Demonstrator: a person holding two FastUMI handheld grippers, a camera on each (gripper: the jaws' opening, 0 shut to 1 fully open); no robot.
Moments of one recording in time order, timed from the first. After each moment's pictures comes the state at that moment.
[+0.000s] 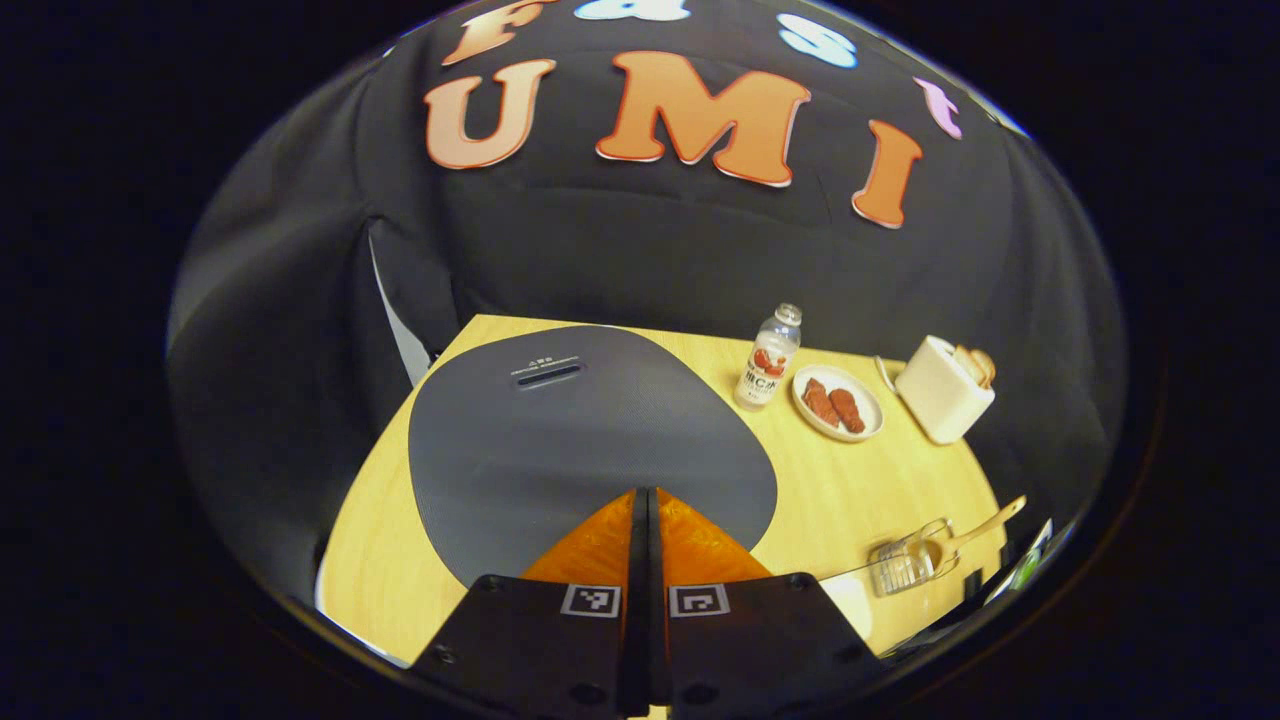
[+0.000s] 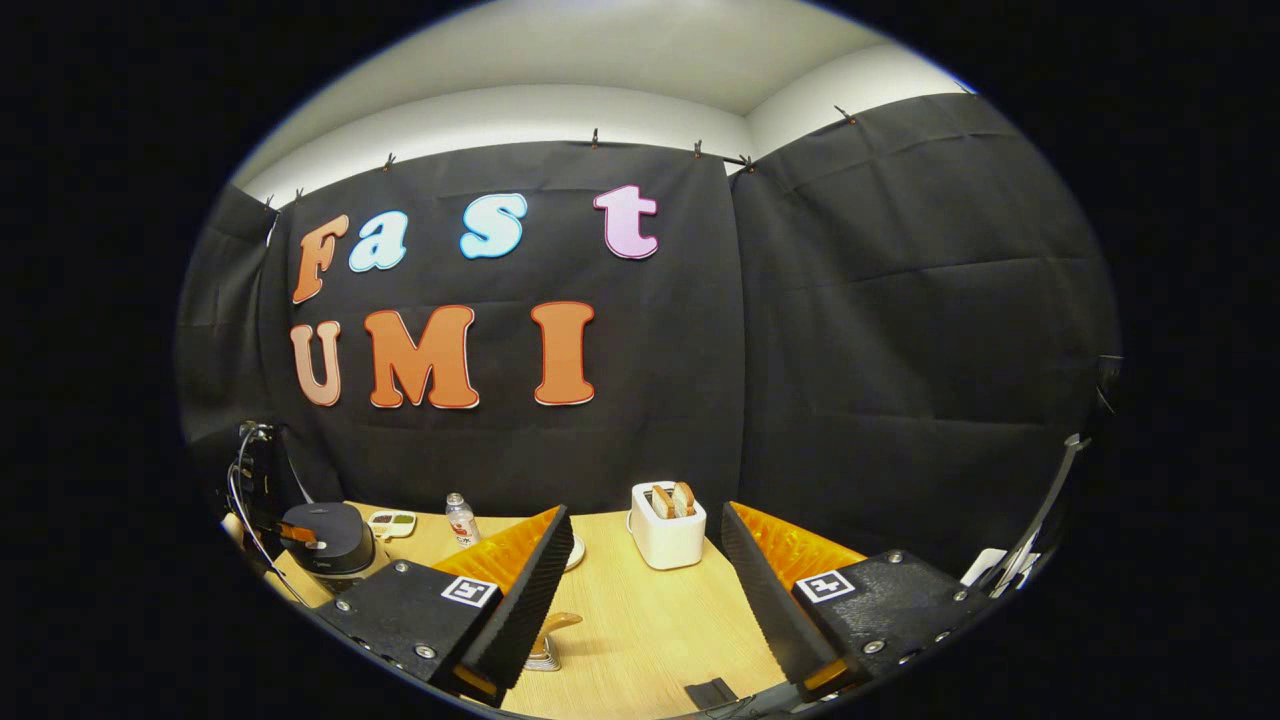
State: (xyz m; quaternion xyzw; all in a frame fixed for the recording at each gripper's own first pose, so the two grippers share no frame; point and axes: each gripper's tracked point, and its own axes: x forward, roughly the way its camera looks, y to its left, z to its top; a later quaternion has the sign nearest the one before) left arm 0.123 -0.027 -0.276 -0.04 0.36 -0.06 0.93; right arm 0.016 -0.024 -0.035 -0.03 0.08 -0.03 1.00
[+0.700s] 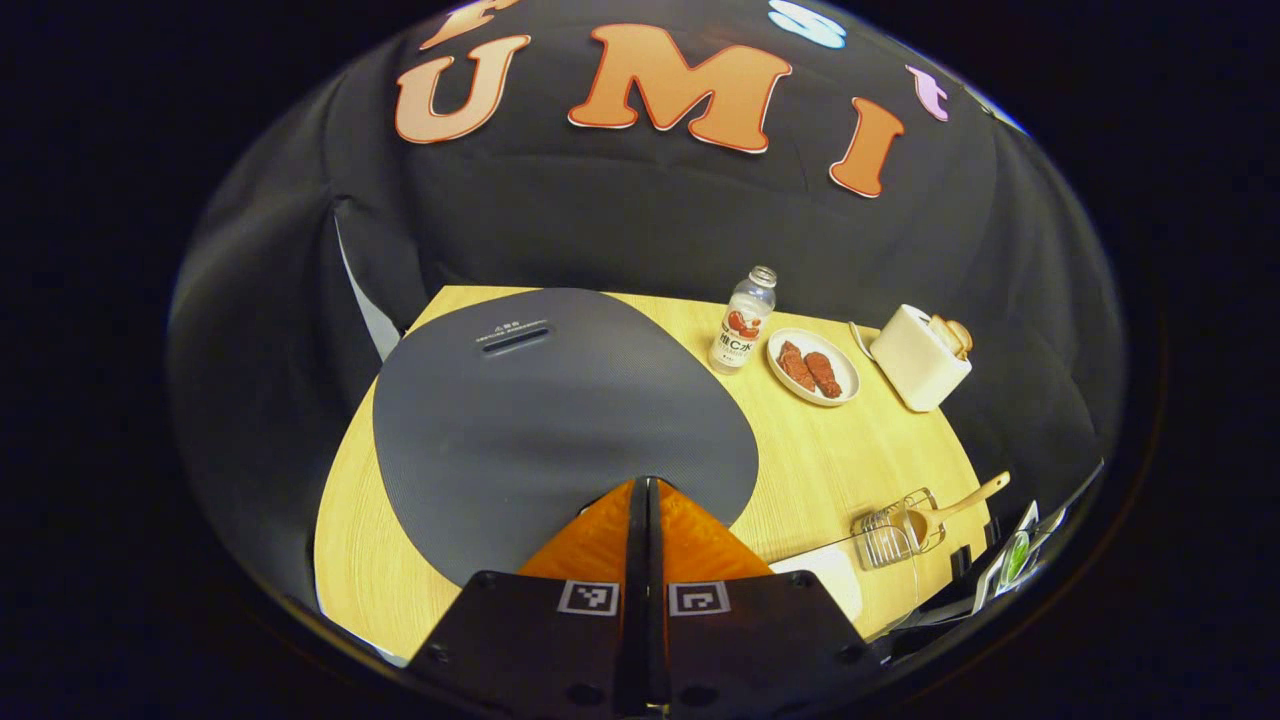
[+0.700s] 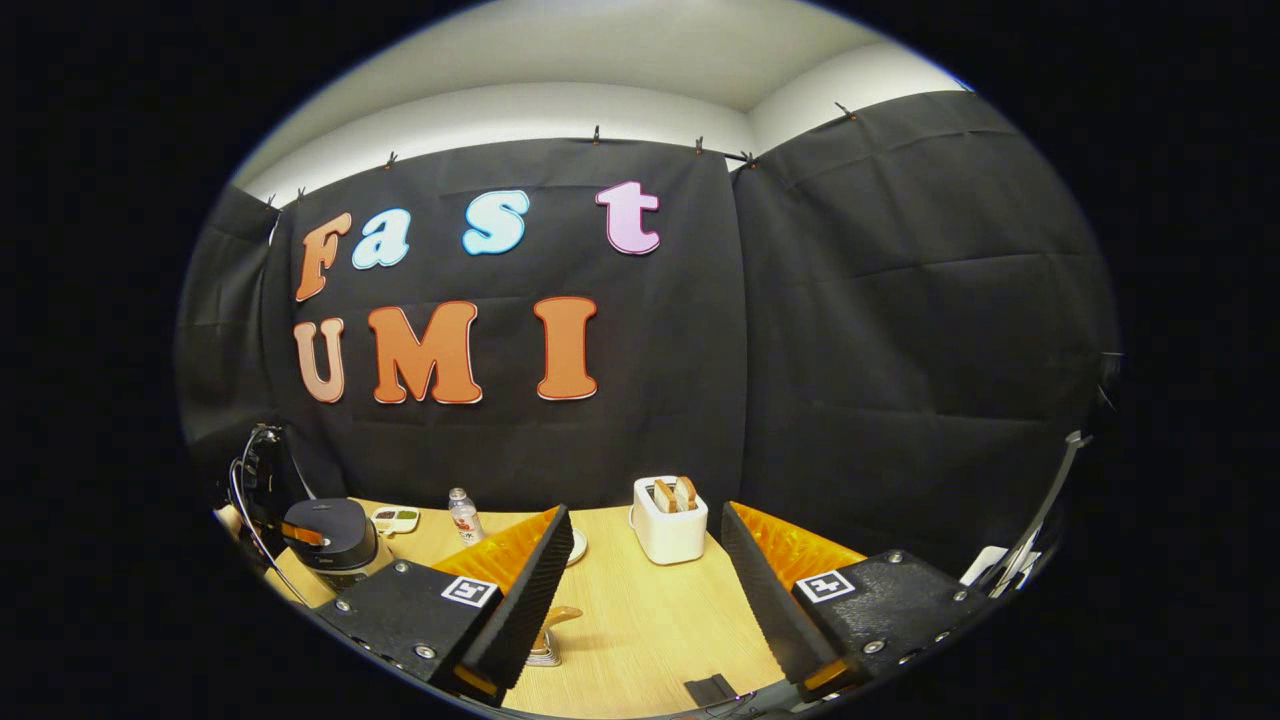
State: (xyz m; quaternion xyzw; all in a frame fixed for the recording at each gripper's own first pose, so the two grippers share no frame) left arm 0.106 -0.043 -0.297 0.00 0.42 -0.12 0.90; right arm 0.014 -0.020 -0.046 -0.03 0.10 -0.02 0.99
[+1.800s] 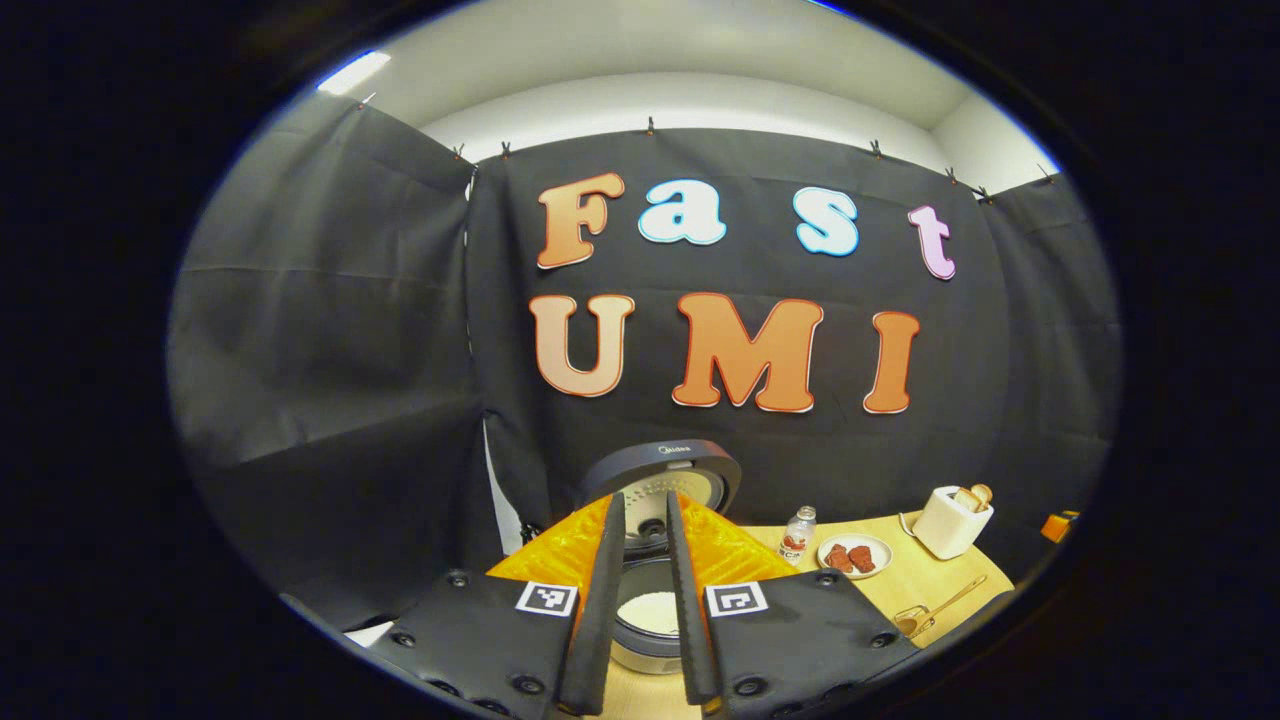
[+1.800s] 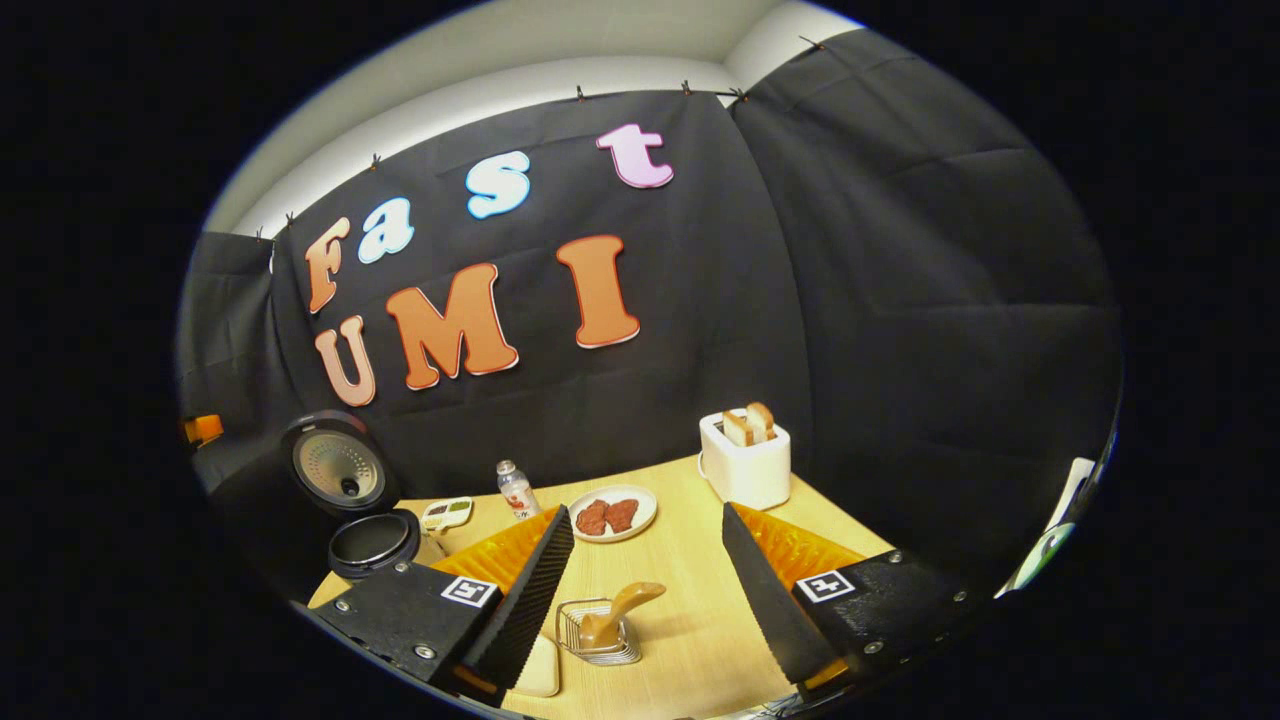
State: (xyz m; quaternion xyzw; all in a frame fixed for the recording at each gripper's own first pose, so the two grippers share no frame) left arm 0.034 0.038 -0.011 0.01 0.06 0.02 1.00; right arm 0.048 0.038 -0.179 0.07 0.17 0.04 0.98
